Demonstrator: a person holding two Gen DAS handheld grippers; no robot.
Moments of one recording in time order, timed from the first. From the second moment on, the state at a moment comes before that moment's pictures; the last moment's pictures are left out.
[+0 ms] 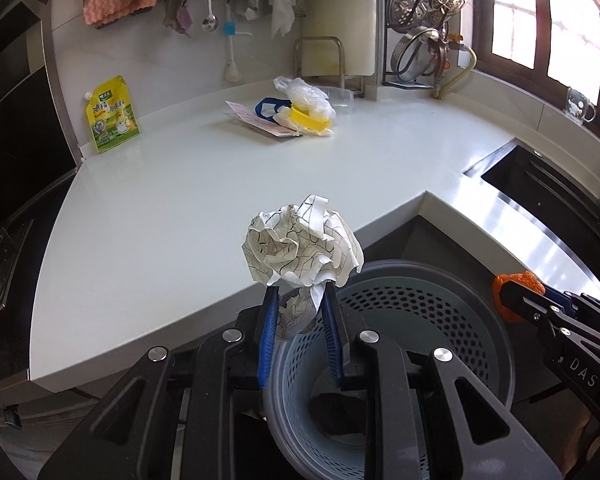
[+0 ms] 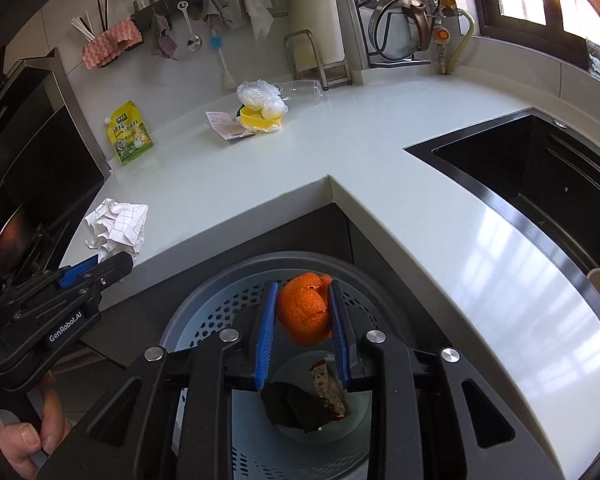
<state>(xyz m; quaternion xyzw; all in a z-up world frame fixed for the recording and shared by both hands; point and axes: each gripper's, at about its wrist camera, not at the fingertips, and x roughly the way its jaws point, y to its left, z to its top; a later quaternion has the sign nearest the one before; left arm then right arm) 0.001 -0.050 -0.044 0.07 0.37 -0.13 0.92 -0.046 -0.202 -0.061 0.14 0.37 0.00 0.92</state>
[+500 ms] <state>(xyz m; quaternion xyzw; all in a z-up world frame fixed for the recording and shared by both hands) -0.034 -0.048 -0.065 0.08 0.38 -0.13 0.91 -0.071 -0.185 -0.080 0.13 0.39 0.02 0.91</state>
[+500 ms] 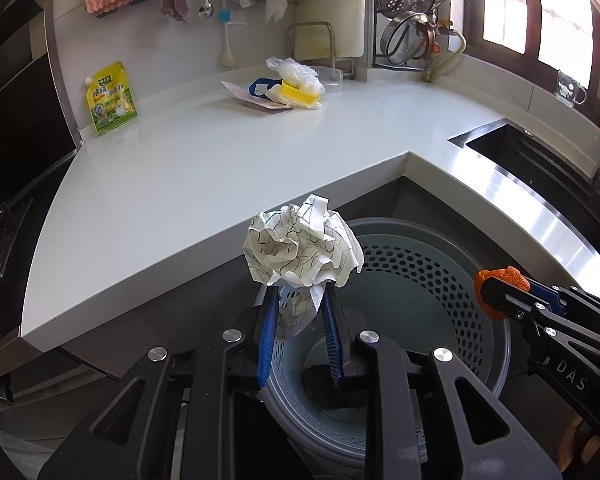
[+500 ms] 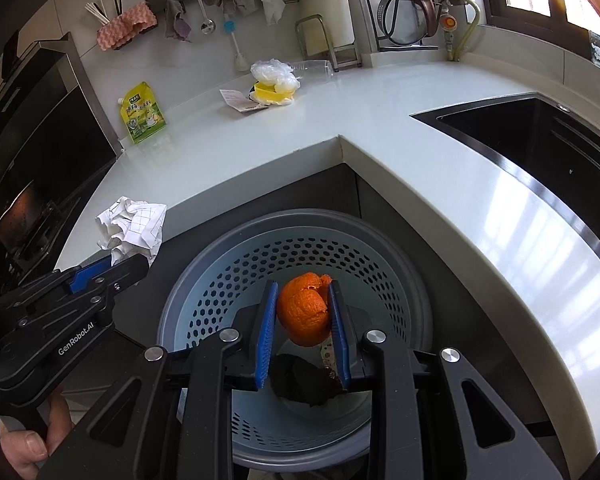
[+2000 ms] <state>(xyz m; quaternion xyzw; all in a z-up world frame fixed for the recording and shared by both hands) -0.017 -0.045 -0.090 0.06 0.42 -0.13 0.90 -0.058 -0.197 -0.099 0.15 0.39 0.01 0.91</state>
